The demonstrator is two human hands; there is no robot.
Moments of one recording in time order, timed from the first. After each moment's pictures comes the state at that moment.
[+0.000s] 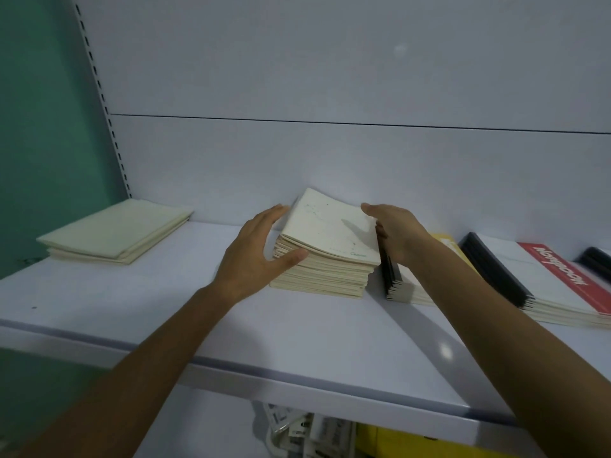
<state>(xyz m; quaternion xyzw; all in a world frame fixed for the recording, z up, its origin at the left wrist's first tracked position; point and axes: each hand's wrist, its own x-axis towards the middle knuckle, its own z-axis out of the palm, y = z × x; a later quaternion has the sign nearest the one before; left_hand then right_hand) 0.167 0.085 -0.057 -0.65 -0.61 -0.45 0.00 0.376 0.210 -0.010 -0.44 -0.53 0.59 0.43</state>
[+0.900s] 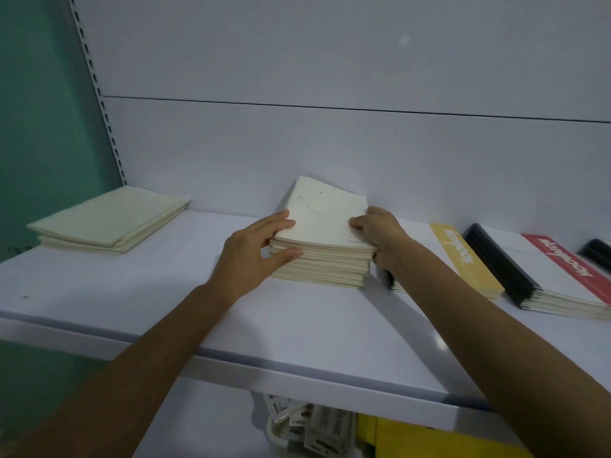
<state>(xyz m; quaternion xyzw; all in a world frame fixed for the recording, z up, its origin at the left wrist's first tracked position) 0.157 0.086 -0.077 -0.67 -0.56 -0.48 0.02 0.351 0.199 -0.029 -0.49 -0.57 0.54 0.39</state>
